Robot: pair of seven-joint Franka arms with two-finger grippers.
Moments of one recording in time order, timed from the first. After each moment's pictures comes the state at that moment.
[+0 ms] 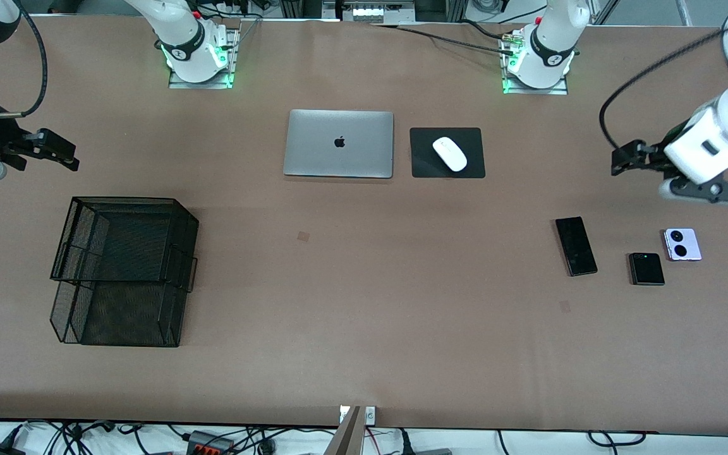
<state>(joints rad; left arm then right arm) 0.04 0.09 -0.08 -1.67 0.00 1.60 0.05 0.04 -0.03 -0.07 -1.76 -0.02 1.73 -0.04</state>
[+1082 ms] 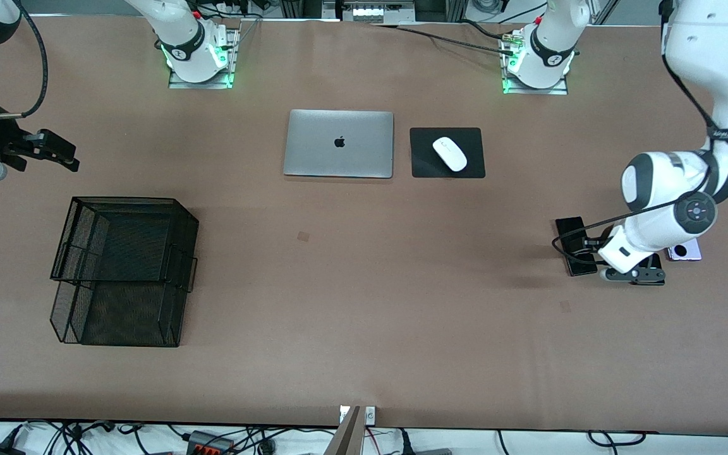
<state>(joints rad) 0.13 0.51 -0.07 -1.97 0.08 2.43 -0.02 0.04 -0.03 -0.07 -1.76 -0.02 1.73 -0.04</state>
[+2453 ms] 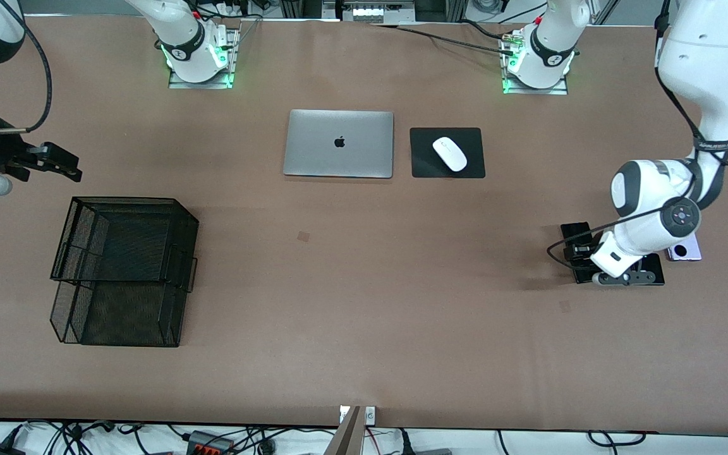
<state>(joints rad) 0.15 0.52 -0.12 -1.88 0.08 2.32 -0.05 0.04 0.03 -0.07 -1.72 -0.02 1.74 -0.04</state>
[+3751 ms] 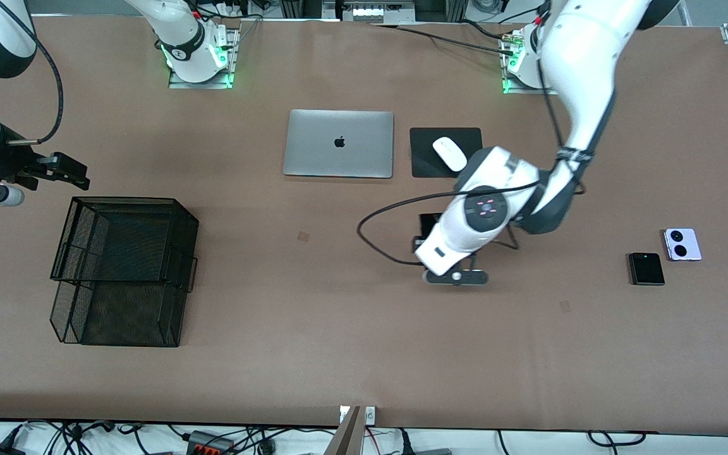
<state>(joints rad) -0.33 0.76 -0.26 -1.36 0.08 2.07 -0.60 0.05 0.07 -0.07 -1.71 -0.02 1.76 -0.04</state>
